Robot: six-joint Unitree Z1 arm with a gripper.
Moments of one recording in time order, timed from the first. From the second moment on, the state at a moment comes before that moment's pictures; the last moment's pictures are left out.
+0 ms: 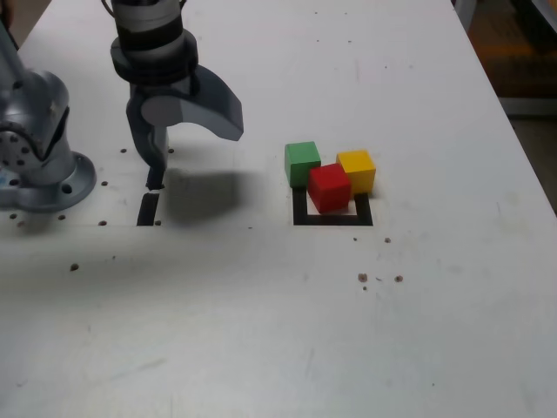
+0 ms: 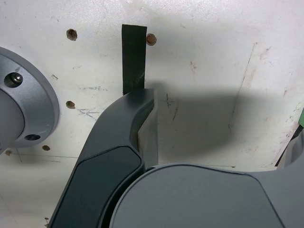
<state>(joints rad) -0.05 1.41 -0.75 0.88 0.03 -0.09</state>
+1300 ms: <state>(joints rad) -0.06 1.58 -1.11 1.04 -0.03 -0.01</state>
